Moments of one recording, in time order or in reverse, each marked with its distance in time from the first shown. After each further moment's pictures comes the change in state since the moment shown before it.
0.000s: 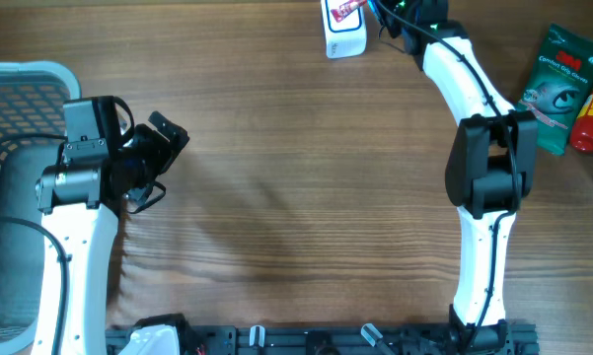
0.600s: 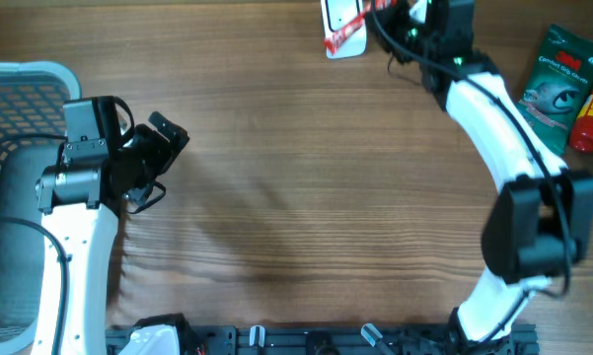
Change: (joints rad) left arm 0.000 0.000 0.000 0.001 0.000 0.000; right arm 0.032 -0.436 -0.443 0.073 -0.135 -0.092
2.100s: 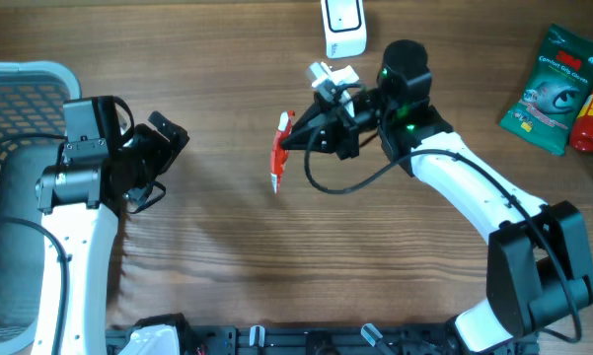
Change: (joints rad) left arm 0.000 0.000 0.000 -0.001 0.000 0.000; right arm 0.227 -0.237 -0.462 0.675 -1.172 -0.649
